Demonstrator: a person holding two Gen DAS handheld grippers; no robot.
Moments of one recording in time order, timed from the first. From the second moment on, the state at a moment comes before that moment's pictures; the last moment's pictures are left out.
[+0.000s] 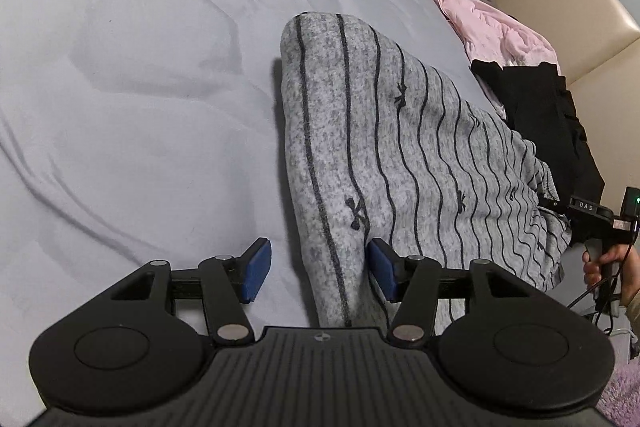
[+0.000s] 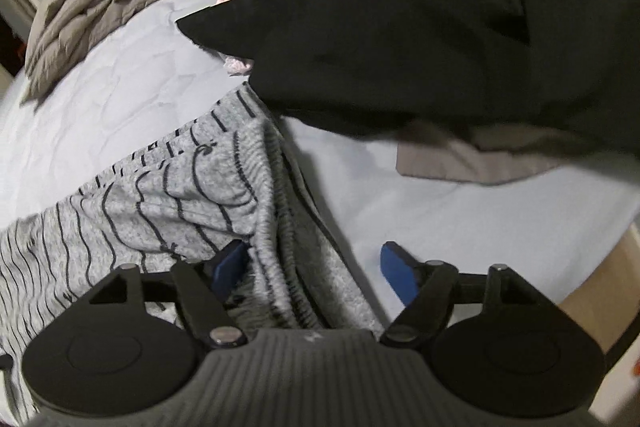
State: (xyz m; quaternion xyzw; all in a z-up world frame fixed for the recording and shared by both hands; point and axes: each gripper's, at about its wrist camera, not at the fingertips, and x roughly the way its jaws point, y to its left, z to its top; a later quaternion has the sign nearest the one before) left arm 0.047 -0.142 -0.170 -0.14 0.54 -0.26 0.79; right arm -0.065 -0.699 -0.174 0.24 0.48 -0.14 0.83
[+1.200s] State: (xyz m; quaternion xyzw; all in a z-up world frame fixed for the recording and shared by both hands) left arm 0.041 0.044 -0.053 -0.06 0.46 -0.14 0.88; right arm 0.022 -0.451 -0.092 0.20 0.51 -0.02 0.83
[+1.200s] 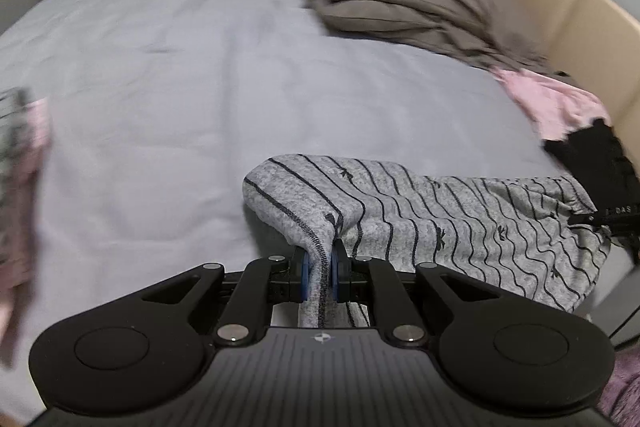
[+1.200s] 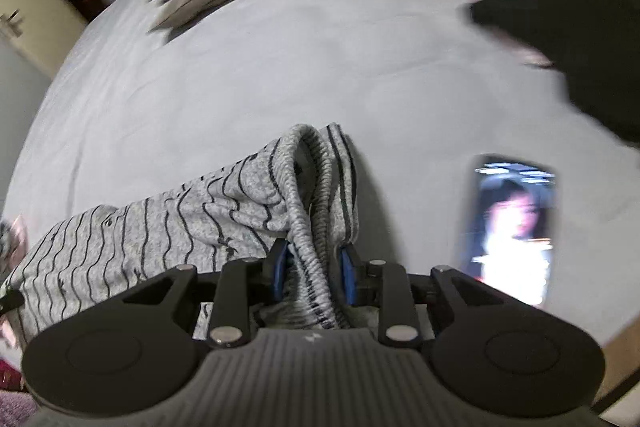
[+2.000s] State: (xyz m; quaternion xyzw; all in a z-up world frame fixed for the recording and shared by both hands) left arm 0.089 0.134 -0.091 -0.14 0.49 -0.15 0.85; right arm 0.086 -0.431 -0.105 0.20 0.51 0.01 0.83
